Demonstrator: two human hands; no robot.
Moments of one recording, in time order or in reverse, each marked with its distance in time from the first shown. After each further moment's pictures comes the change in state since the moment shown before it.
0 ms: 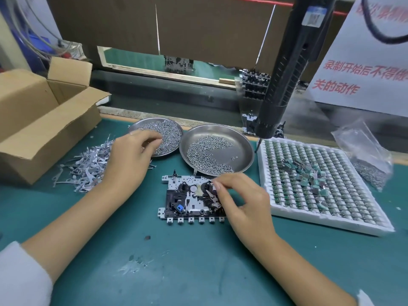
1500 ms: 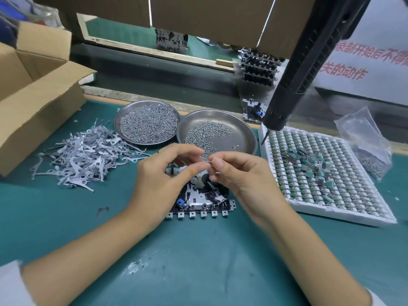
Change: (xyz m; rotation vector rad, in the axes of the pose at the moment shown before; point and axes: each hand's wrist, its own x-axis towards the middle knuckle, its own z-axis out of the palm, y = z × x) left_hand -0.053 0.040 0.026 -0.717 -0.093 0.028; right_hand 0.032 -0.011 0.001 0.813 -0.180 0.616
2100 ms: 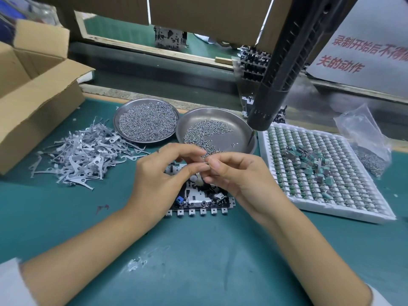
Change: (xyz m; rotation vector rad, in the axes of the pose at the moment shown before) left_hand -0.001 0.006 0.000 0.101 -0.001 0.124; right_hand -0.002 -0.006 0.000 0.039 -0.063 0.125
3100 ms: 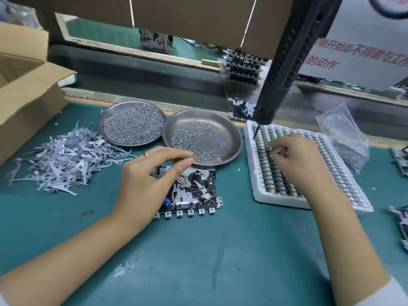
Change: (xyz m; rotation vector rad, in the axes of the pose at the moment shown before) left_hand -0.001 -0.002 0.002 0.014 0.005 -0.007; right_hand 0.001 -0.040 -0.099 -1.506 0.564 -0.092
